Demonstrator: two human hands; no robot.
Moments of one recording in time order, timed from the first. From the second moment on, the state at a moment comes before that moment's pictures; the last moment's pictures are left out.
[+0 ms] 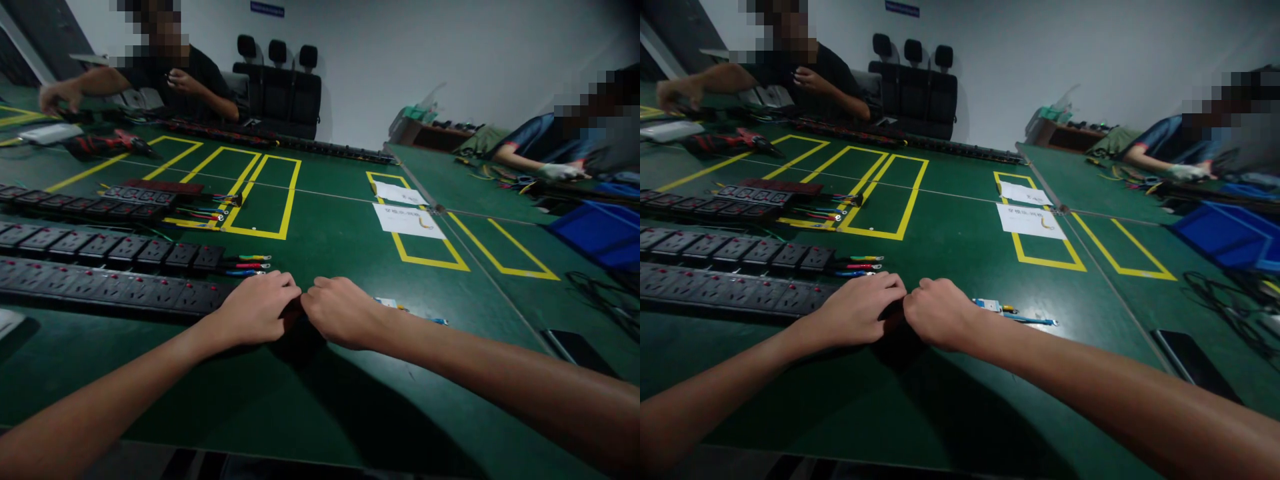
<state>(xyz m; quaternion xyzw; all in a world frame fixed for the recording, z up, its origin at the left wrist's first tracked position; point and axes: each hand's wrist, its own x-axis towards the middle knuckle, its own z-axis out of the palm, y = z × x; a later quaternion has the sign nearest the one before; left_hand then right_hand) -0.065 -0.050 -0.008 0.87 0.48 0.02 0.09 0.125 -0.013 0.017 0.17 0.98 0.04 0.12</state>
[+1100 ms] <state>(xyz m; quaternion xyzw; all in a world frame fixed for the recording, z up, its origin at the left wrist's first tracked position) -0.065 -0.050 -0.009 0.87 0.48 0.02 0.07 0.148 0.006 0.021 0.13 0.99 0.01 0.09</state>
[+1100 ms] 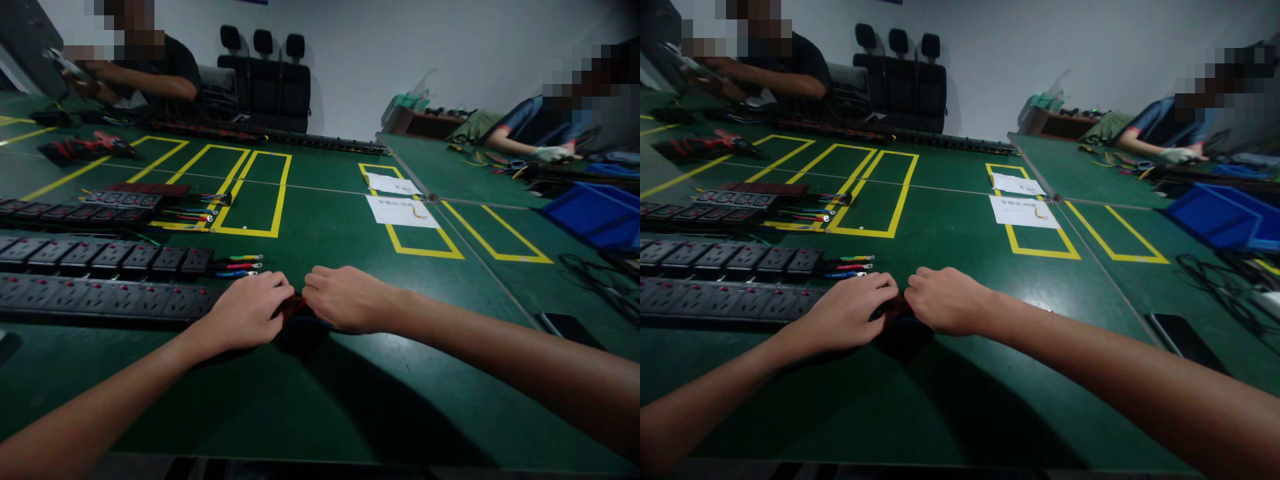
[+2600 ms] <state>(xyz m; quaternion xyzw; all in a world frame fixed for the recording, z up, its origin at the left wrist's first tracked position) -0.053 -0.057 -0.014 0.87 0.48 0.04 0.07 0.139 0.000 0.025 0.18 0.97 -0.11 0.09</state>
